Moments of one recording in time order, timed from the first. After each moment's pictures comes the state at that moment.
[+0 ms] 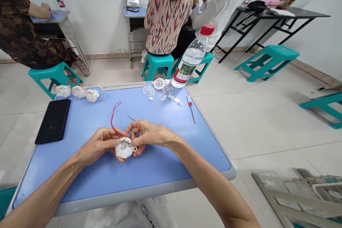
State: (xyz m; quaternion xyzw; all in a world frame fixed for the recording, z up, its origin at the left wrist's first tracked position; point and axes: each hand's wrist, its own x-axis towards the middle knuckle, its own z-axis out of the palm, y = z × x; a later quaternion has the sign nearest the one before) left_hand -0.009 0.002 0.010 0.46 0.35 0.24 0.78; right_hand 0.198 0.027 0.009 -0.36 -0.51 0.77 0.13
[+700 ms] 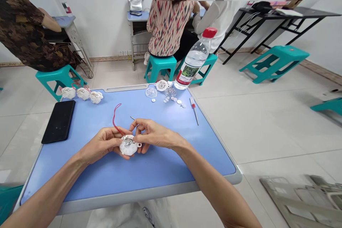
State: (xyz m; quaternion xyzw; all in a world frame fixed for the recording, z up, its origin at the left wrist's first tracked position) left_hand -0.009 0.003 0.013 0.44 0.34 0.26 0.79; right_hand 0.202 0.021 0.019 -0.38 -0.57 0.71 0.17
